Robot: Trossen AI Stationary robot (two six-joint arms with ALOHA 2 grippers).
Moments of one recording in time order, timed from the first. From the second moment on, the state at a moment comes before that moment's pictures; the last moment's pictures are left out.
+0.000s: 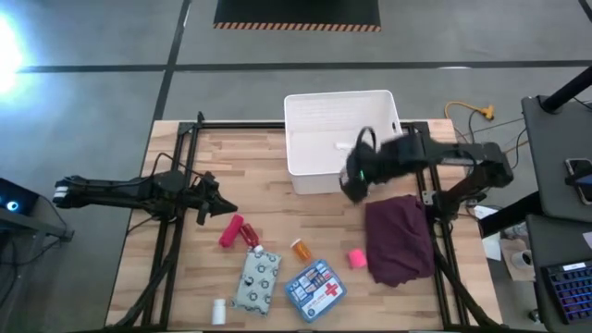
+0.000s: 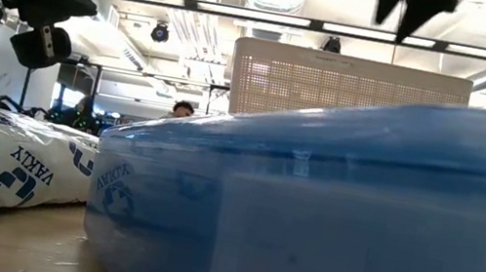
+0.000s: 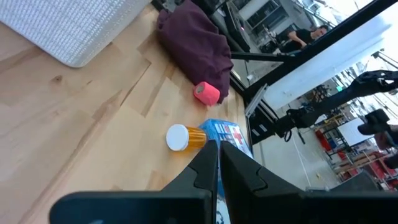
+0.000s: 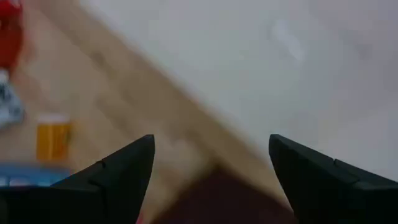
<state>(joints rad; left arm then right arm) -0.01 0.41 0.26 -0.14 0.14 -0.80 0.06 1.52 1.68 -1.46 0.28 0.84</state>
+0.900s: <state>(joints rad) -0.01 0.52 0.26 -0.35 0.02 -1.05 0.29 1.53 1.60 -1.49 0.34 1.22</state>
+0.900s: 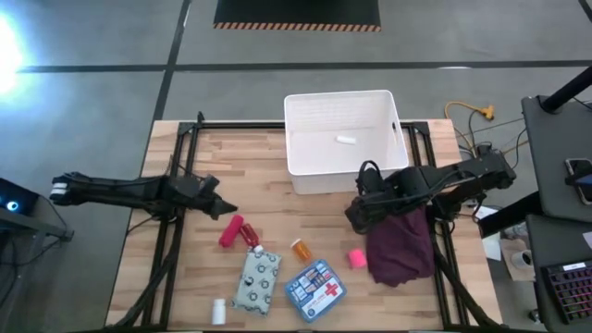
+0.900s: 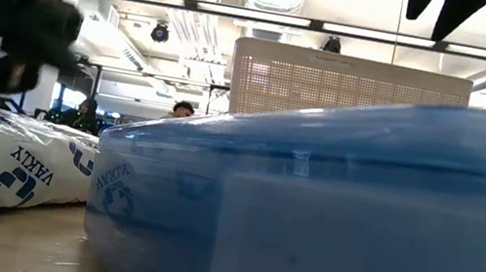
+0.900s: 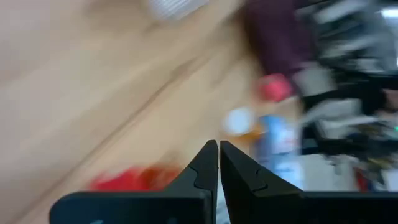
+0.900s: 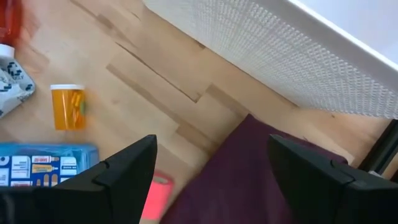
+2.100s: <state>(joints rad) -0.06 1.04 0.73 -1.05 0.07 -0.84 0.29 1.53 1.52 -1.48 0.37 1.08</state>
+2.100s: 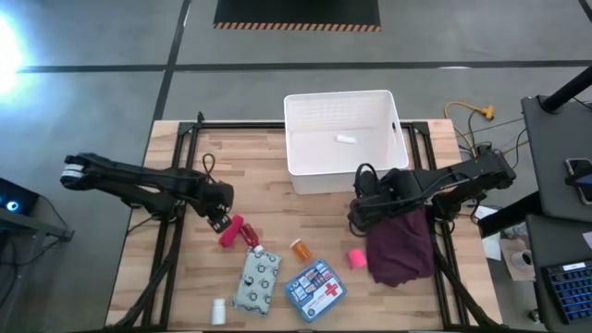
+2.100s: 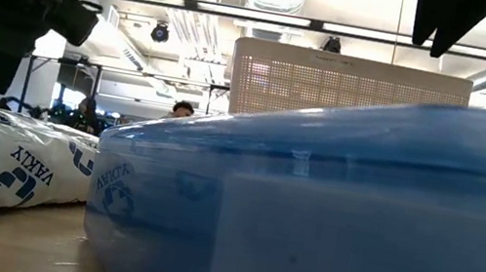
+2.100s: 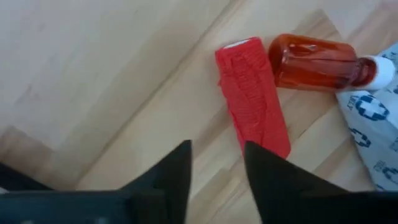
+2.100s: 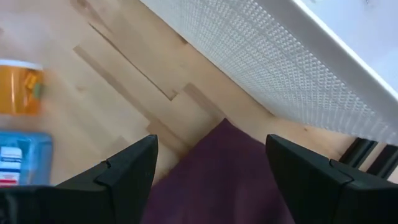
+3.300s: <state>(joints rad) -0.29 1.54 0.79 -0.82 -0.01 -1.30 0.15 1.27 1.24 -1.40 0.37 0.76</state>
